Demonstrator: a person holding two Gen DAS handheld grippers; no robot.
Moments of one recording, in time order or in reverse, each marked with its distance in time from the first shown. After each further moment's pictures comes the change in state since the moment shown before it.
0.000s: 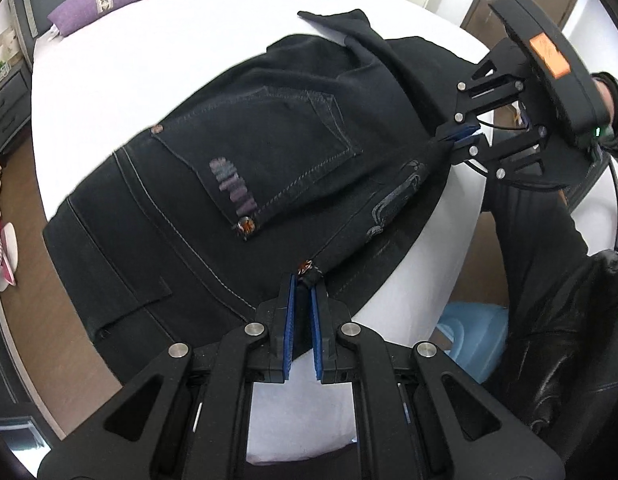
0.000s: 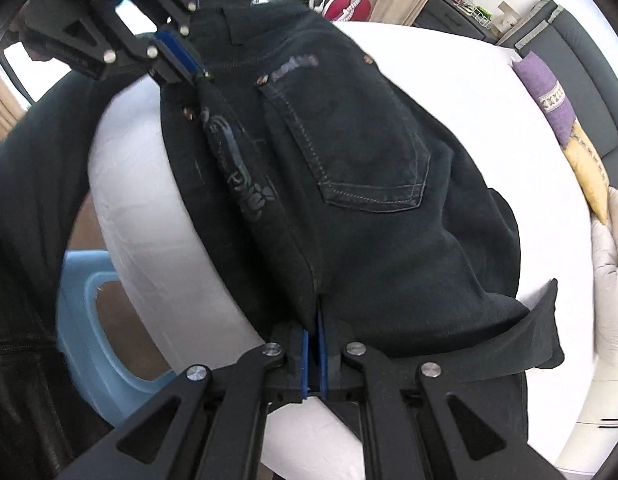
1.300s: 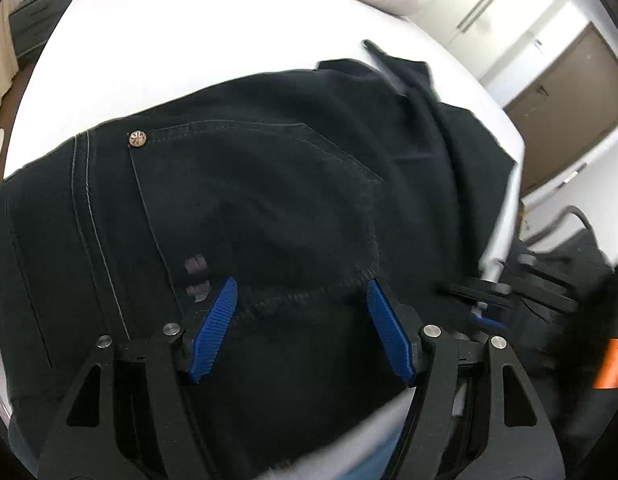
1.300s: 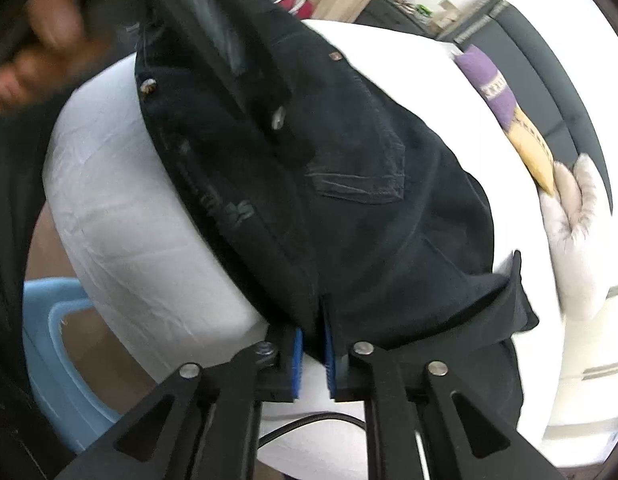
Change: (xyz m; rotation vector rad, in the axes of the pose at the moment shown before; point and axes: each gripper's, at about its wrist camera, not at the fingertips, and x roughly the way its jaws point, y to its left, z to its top) left arm 0.049 0.035 0.054 -0.362 -0.095 -0.060; right arm 0.000 0.037 -0.043 0.174 -0.041 -0.211
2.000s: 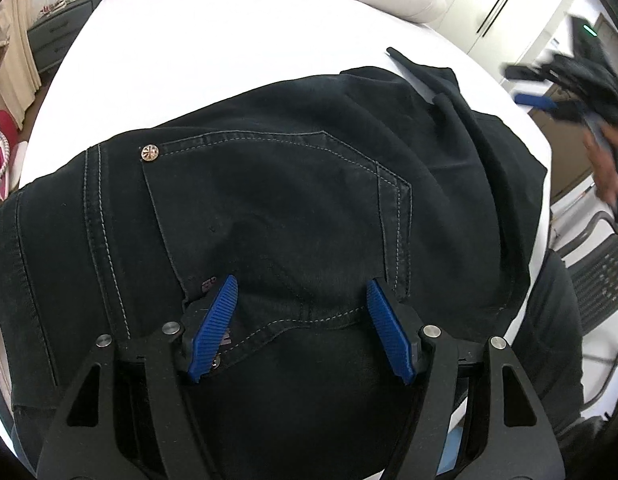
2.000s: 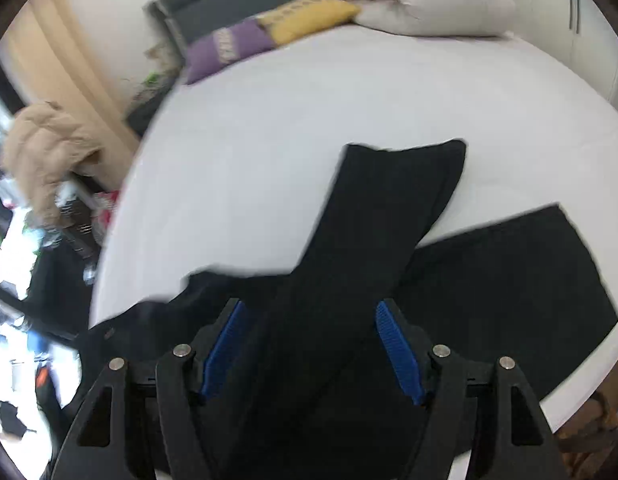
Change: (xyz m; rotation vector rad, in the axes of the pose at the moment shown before) left arm 0.015 -0.006 -0.003 0.012 -0.042 0.121; right arm 0.028 -0.311 -0.062 1.133 -0.060 0.157
